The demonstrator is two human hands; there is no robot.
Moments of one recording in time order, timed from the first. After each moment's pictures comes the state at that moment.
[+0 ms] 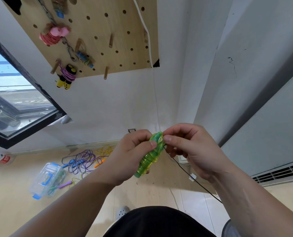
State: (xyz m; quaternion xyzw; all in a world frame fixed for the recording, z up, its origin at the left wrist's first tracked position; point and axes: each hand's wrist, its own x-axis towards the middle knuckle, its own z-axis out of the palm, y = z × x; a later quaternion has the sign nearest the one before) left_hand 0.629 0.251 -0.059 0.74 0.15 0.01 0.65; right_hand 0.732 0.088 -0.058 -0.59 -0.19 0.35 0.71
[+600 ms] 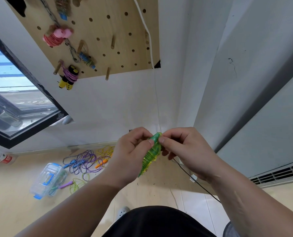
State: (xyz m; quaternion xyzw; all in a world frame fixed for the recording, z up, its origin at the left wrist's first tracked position) left_hand 0.622 0.240 -0.061 0.79 0.18 0.13 0.58; right_hand 0.727 0.095 -0.067 -0.69 -0.27 0.31 0.60
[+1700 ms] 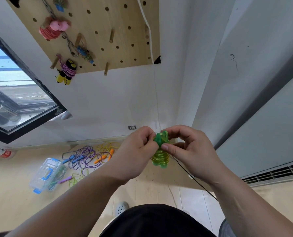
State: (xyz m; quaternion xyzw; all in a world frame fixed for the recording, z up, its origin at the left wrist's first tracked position) left_hand 0.636 0.237 -0.062 0.81 0.19 0.02 0.56; right_hand 0.734 0.082 -0.096 -0.66 -0.31 0.24 0.64
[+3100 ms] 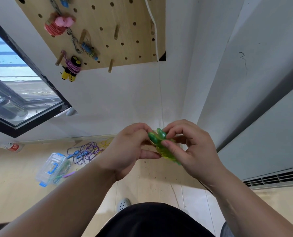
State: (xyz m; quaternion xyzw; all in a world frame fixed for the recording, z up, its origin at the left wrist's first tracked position) left_hand 0.642 0.246 -0.049 0.62 0.28 0.00 0.73; right_hand 0.737 0.091 -0.094 -0.69 -0.43 0.05 0.58
